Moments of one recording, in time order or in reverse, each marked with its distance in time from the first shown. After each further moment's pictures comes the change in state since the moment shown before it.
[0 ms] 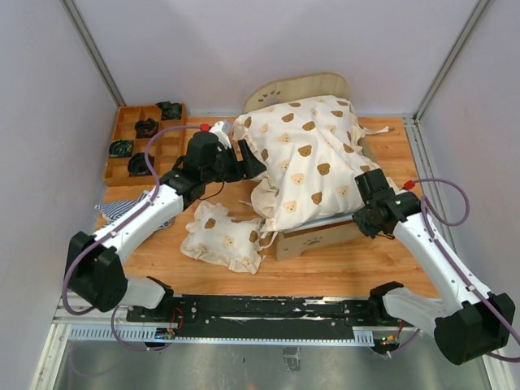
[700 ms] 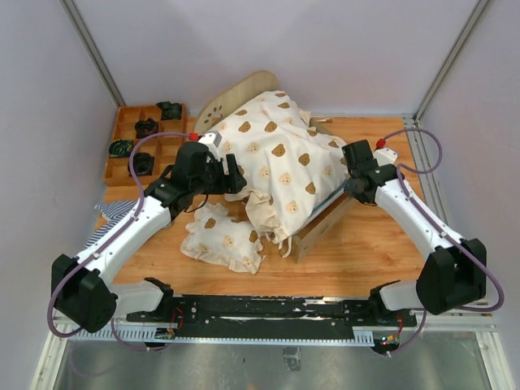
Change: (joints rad) left arm 0.021 -0.177 -0.018 -0.270 -0.188 0.214; right arm -0.009 0.262 0.135 0.307 0.132 -0.496
